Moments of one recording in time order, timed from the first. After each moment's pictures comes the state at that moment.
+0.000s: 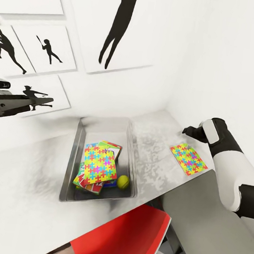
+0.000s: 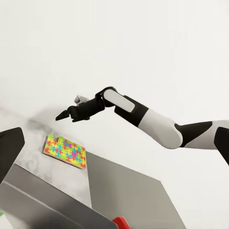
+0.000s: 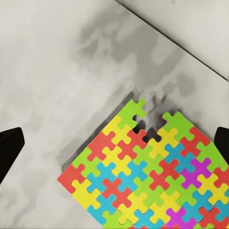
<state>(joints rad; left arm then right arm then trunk) -0.99 0.50 0.24 -1.42 0.43 1.04 -1.57 -1.35 -0.18 -0.04 -0.61 -0.49 0.88 -0.39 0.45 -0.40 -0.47</state>
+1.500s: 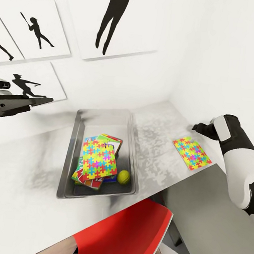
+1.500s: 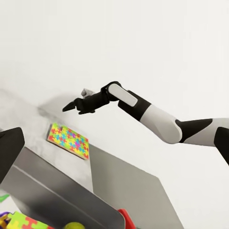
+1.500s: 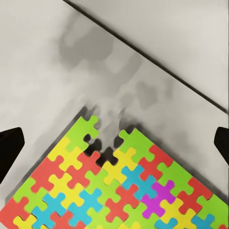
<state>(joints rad) -0.99 0.50 0.24 -1.43 0.43 1.04 -1.57 -1.38 -0.25 -0.04 -0.61 -0.49 0.88 -0.39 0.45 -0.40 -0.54</state>
